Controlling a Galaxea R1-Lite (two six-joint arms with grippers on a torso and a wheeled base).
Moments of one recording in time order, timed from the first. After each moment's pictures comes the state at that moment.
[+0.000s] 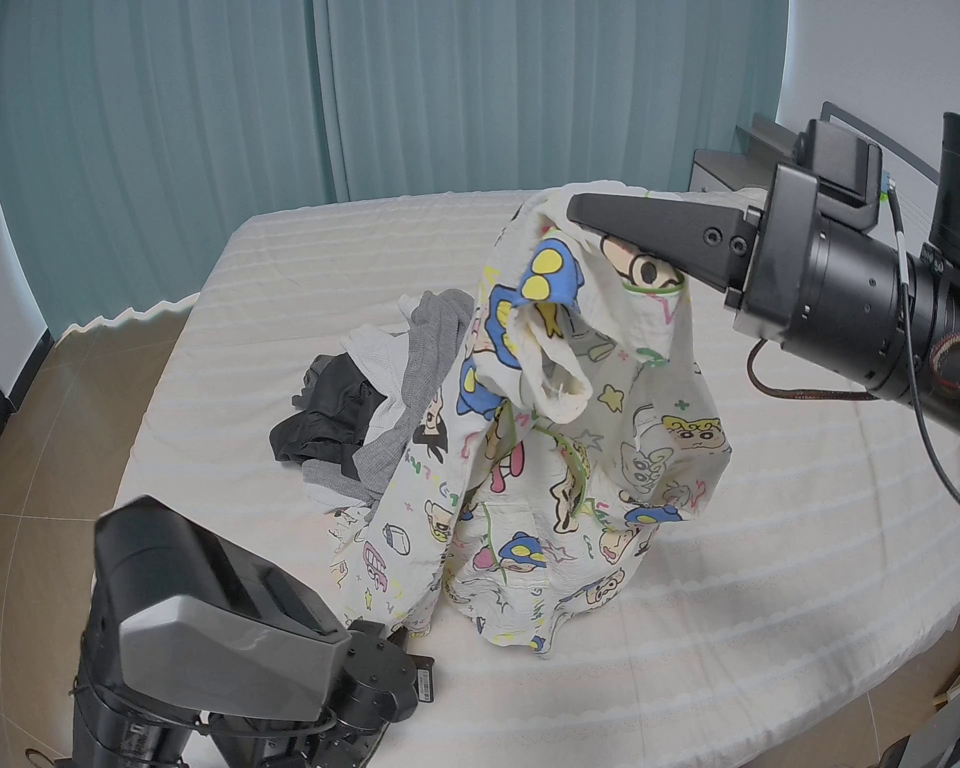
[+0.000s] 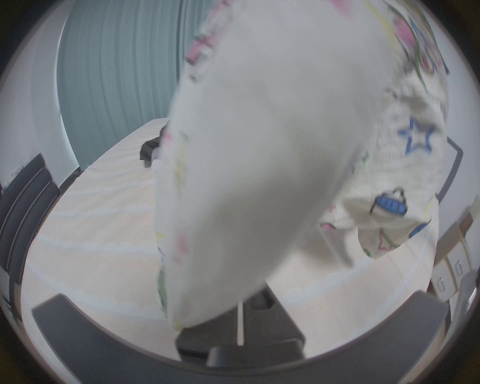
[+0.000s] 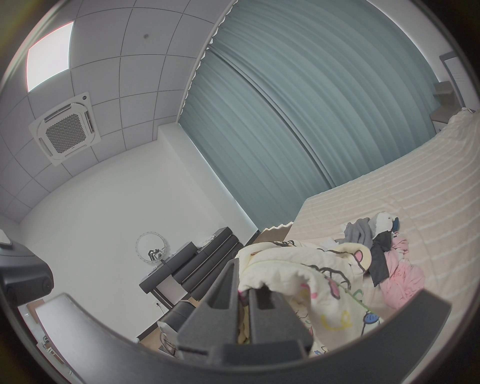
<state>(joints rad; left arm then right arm) -0.82 2.39 -0.27 -1.55 0.60 -0.38 0.83 1.47 -1.08 -0.50 0.17 0.44</state>
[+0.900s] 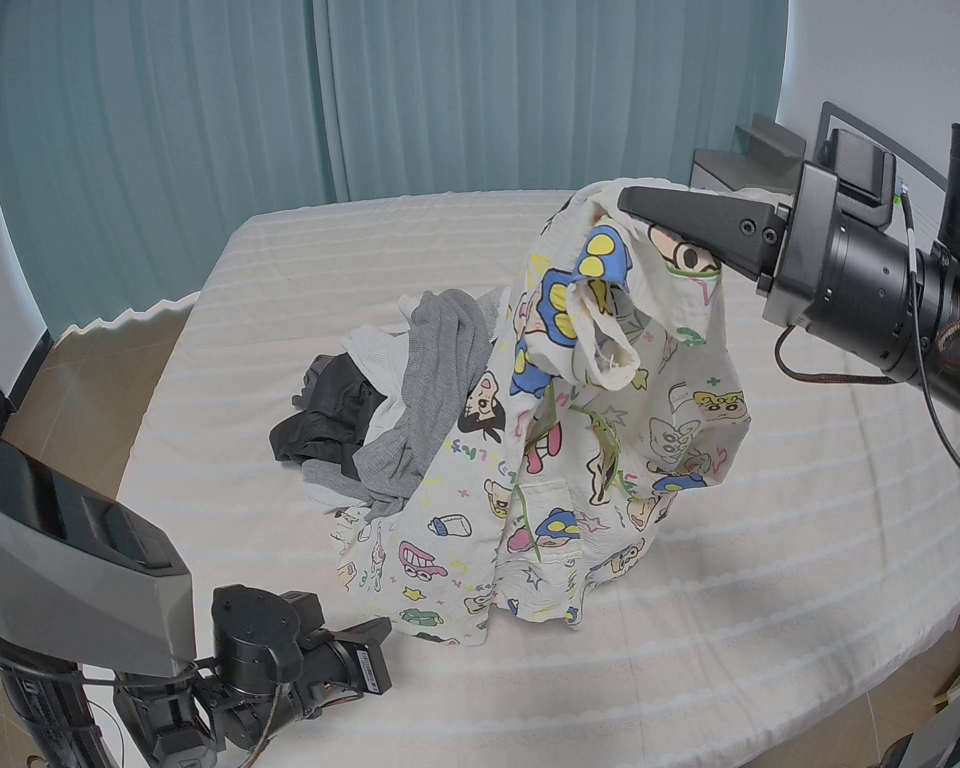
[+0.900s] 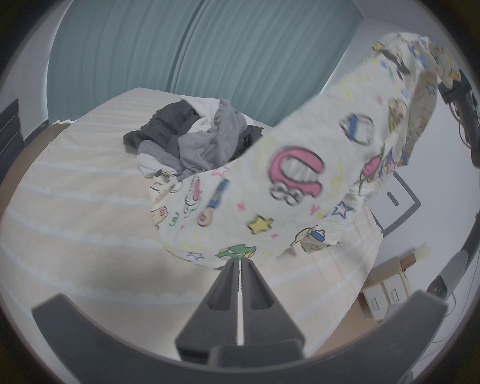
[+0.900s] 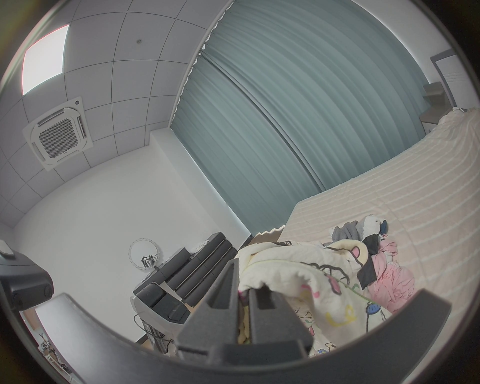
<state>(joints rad) -0.67 2.10 -0.08 -1.55 0.17 -0.51 0.74 1.44 -1.06 -0.50 0.20 0.47</state>
